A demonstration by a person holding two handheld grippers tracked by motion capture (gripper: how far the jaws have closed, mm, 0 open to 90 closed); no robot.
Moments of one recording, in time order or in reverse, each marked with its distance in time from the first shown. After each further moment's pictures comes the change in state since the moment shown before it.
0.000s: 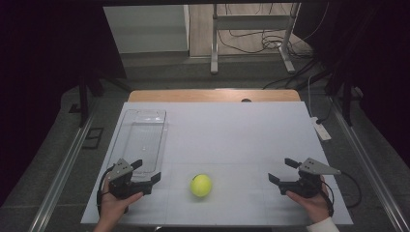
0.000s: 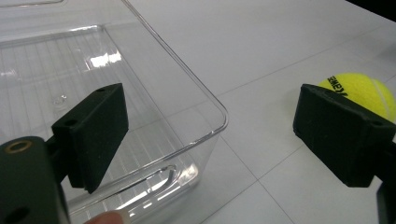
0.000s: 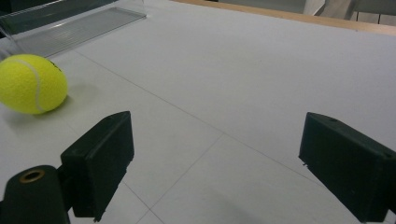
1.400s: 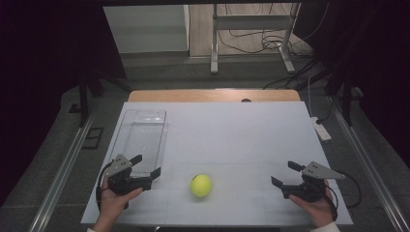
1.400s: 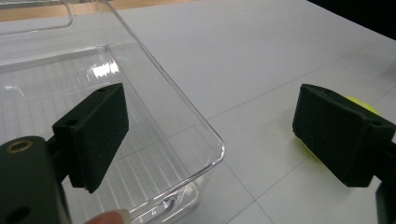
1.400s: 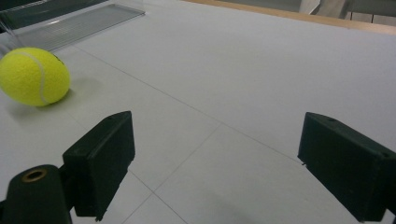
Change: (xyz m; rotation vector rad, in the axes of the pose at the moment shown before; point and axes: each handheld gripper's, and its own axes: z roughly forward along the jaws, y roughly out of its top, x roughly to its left) left arm -0.001 0.015 -0.004 -0.029 -0.001 0.002; right arm 0.004 -0.004 -0.011 0.004 -0.015 -0.003
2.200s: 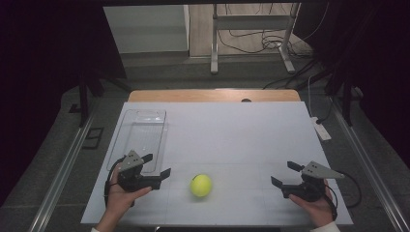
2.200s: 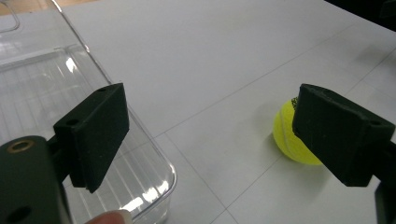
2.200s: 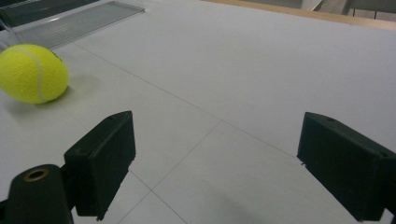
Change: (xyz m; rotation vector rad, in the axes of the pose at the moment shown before) left arm -0.018 0.019 0.015 0.068 -0.068 0.045; right arm -0.002 -0.002 0.002 0.011 0.004 0.003
